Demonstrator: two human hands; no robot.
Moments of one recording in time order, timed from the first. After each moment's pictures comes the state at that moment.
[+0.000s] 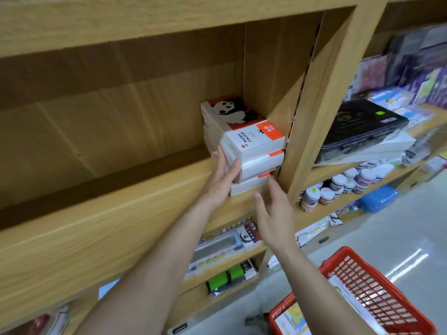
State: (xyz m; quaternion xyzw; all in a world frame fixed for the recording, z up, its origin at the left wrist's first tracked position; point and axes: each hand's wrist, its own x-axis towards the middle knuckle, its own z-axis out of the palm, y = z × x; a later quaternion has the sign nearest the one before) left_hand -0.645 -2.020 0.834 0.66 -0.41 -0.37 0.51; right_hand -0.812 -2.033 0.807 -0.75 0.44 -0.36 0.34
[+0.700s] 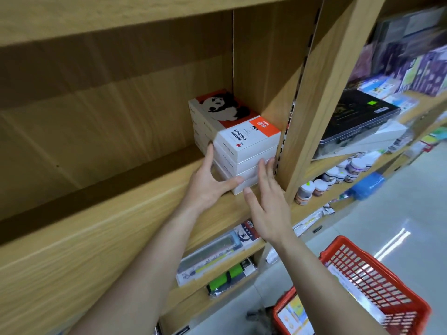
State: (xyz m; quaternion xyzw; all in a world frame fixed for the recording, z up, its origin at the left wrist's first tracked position) left_hand -0.619 -2.022 0.832 0.69 -0.48 -0.28 0.47; right_hand -0.796 -2.045 0.813 -0.81 0.43 -0.30 0.27
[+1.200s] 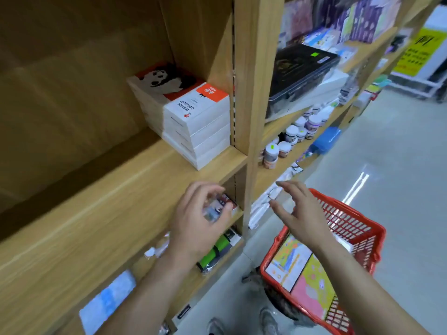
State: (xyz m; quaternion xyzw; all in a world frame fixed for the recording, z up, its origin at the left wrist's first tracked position) left_hand -0.706 -1.924 0.820 0.64 -0.62 -0.16 0.42; right_hand -0.939 -2.007 0.763 -0.76 0.55 -0.27 0.24
